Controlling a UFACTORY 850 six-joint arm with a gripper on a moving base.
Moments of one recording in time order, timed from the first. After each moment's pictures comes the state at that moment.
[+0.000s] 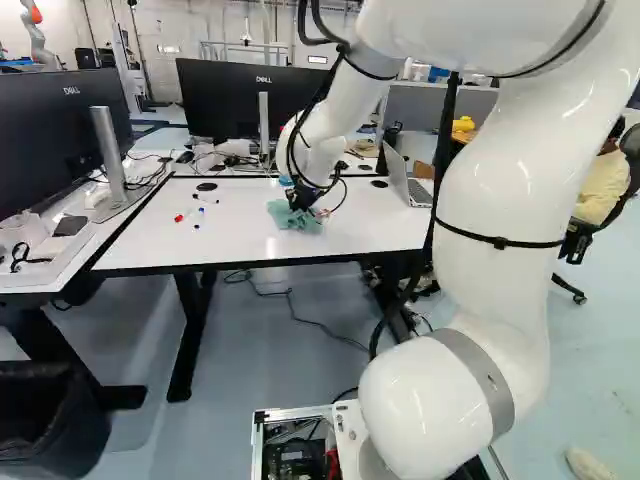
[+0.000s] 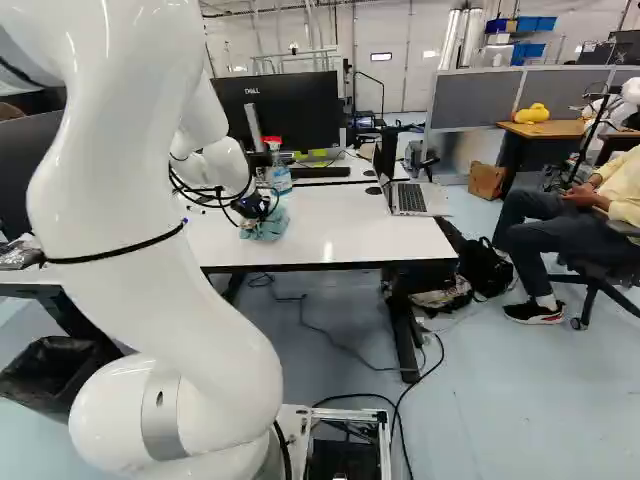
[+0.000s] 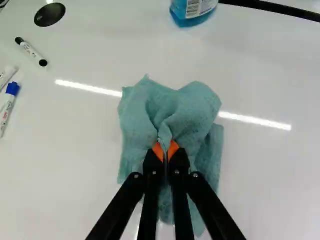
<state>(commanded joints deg) 13.2 -12.6 -50.0 1.3 -3.1 0.0</state>
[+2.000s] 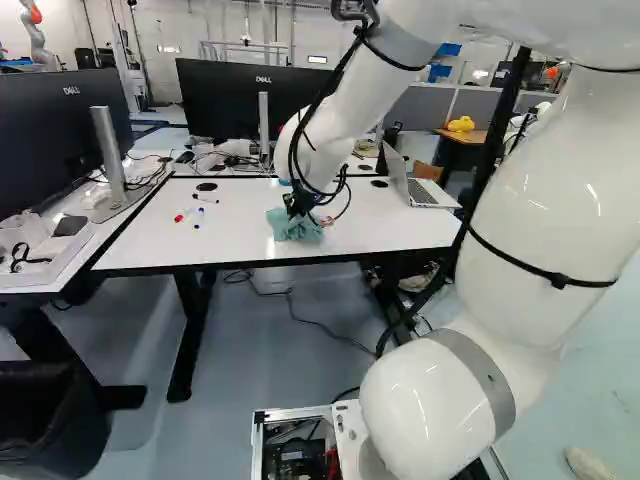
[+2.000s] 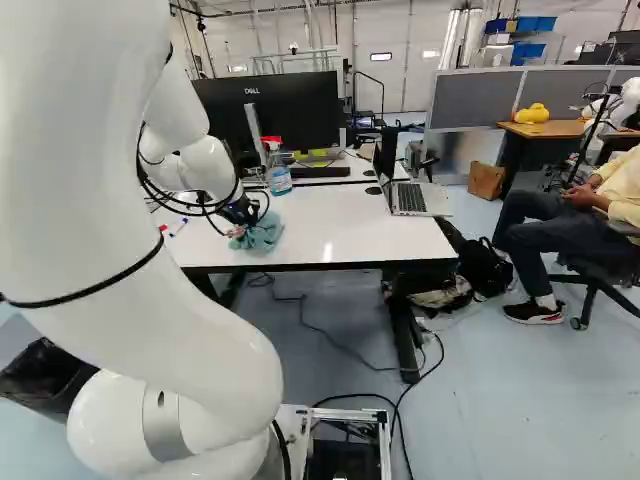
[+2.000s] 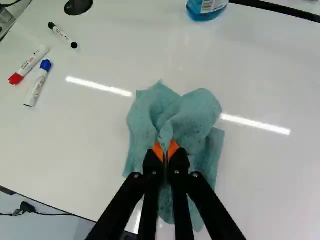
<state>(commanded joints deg) 16.8 -1.9 -41.2 1.3 -3.1 0.0</state>
